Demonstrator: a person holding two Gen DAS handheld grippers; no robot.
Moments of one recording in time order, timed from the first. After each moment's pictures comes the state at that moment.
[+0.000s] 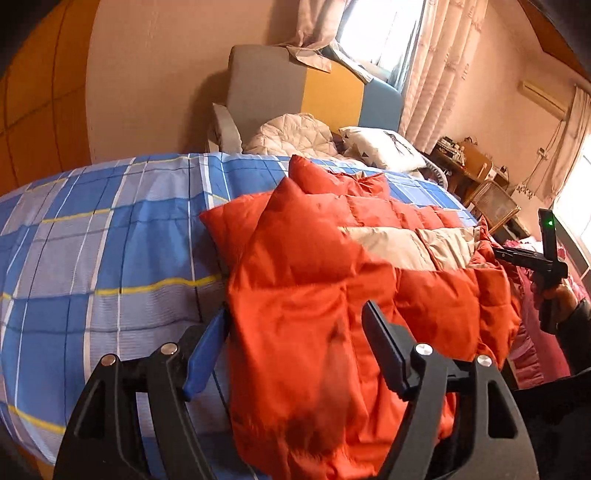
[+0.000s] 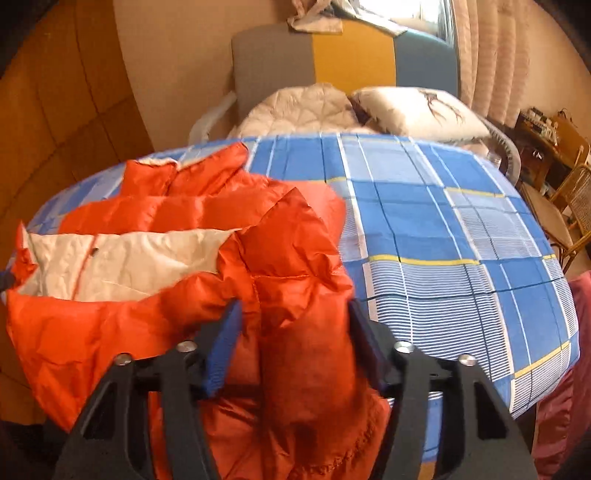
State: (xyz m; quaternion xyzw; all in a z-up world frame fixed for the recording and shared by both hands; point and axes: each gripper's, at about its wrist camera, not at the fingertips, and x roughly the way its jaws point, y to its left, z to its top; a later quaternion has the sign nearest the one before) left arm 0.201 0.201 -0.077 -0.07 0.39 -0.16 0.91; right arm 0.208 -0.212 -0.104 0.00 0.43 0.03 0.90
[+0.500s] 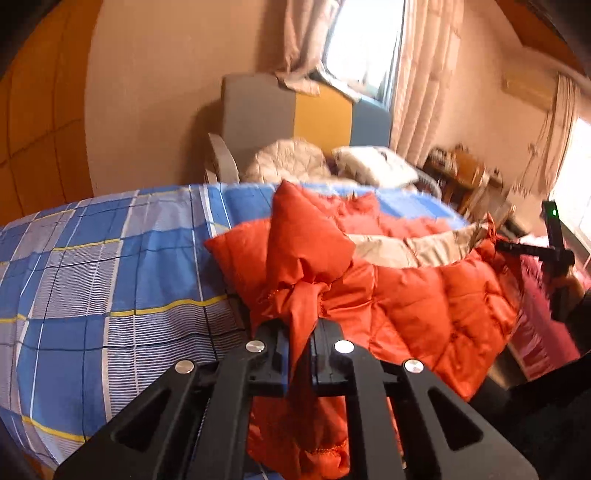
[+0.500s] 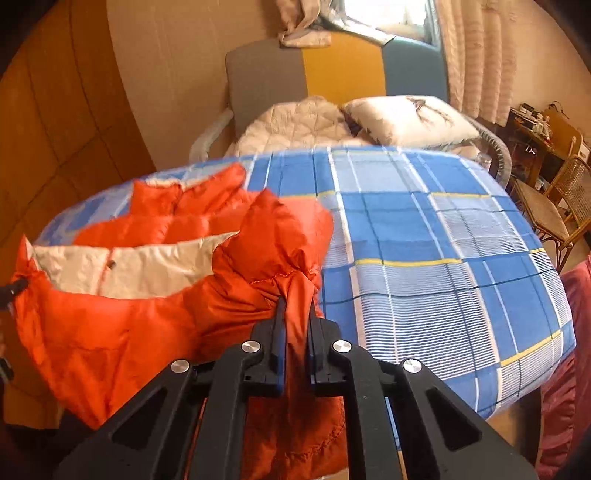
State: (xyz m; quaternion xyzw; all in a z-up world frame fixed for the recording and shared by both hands) left arm 0.163 0.207 -0.053 -0.06 0.33 -0.16 0.93; right arm 0.170 -0.223 -0.062 0.03 0.38 0.03 0.92
